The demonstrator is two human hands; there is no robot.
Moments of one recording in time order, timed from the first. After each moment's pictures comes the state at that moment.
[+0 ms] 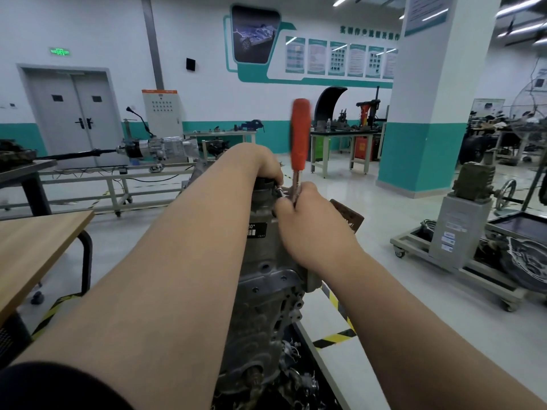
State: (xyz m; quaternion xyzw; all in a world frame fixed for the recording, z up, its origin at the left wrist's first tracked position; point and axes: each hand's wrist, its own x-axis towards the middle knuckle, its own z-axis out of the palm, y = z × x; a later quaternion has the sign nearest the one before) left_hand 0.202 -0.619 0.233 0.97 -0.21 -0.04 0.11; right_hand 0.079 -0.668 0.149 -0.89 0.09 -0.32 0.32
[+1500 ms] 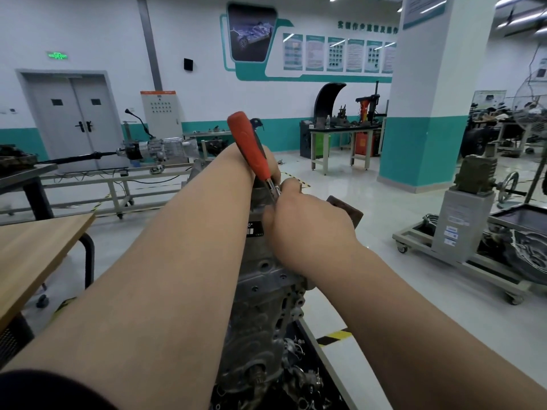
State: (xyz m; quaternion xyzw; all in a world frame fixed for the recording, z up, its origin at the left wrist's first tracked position) left_hand 0.208 -0.623 0.231 0.97 -0.25 0.00 0.07; right_hand 0.076 -0.660 0.150 -0.94 0.10 -0.32 0.08
